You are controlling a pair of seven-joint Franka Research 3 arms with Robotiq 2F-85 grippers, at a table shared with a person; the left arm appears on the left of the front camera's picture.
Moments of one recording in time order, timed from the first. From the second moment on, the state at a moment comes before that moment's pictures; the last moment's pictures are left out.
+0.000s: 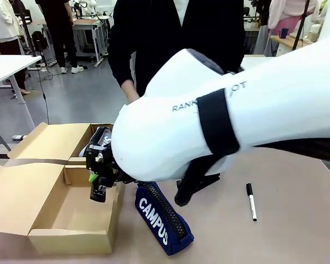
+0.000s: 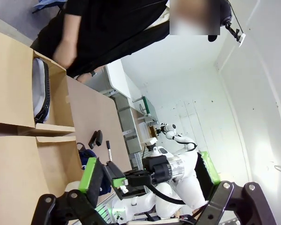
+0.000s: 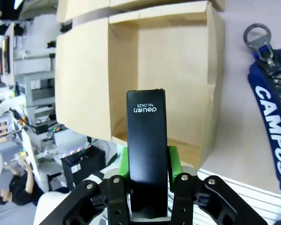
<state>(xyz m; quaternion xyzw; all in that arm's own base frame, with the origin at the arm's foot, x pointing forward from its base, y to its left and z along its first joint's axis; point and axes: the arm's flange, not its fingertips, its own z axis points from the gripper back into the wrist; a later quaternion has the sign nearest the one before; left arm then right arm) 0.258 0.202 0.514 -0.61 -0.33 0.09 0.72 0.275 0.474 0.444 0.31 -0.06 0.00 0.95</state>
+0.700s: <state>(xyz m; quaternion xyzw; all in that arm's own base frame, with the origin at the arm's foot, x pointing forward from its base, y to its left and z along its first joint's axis) 0.258 0.202 0.514 -0.61 -0.33 0.09 0.71 0.306 0.534 0.370 0.25 -0.02 0.02 0.97</state>
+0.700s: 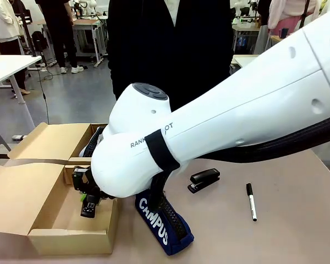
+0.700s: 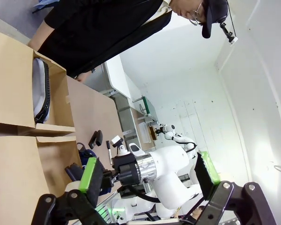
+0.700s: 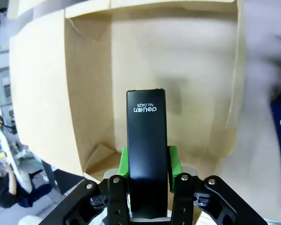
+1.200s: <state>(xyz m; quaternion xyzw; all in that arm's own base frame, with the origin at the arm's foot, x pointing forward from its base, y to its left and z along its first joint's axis) 0.258 0.202 0.514 -0.61 -0.33 0.09 0.71 0.306 0.541 0.370 0.24 -0.01 0.03 0.97</state>
